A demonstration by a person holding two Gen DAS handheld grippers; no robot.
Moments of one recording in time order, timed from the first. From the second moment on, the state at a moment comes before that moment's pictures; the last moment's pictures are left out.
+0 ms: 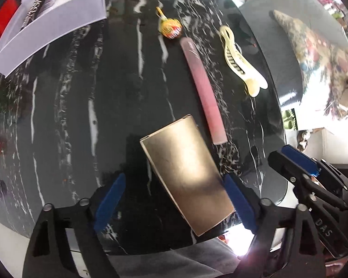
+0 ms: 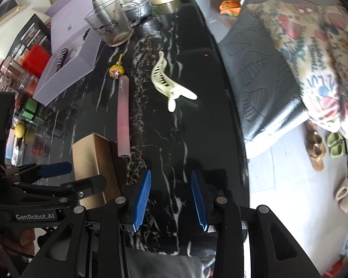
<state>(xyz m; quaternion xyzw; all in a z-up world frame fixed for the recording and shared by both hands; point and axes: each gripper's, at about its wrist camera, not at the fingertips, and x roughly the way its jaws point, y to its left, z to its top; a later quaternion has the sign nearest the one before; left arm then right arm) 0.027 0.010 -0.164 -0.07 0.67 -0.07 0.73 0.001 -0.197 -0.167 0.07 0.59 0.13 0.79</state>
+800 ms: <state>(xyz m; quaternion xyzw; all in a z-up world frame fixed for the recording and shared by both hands) 0.055 0.089 -0.158 -0.06 0.64 -0.09 0.76 0.052 -0.110 -0.176 0.02 0.57 0.15 0.81</state>
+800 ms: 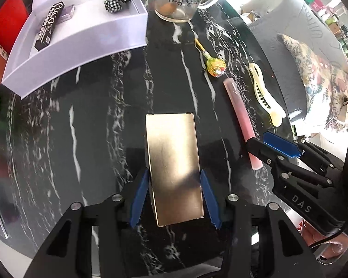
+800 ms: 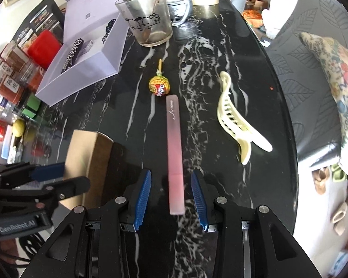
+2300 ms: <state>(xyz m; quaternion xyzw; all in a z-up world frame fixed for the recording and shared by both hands) 0.067 0.059 -0.186 0.01 0.64 -0.05 0.76 0.026 -0.099 -0.192 -0.07 0.54 0.14 0.83</state>
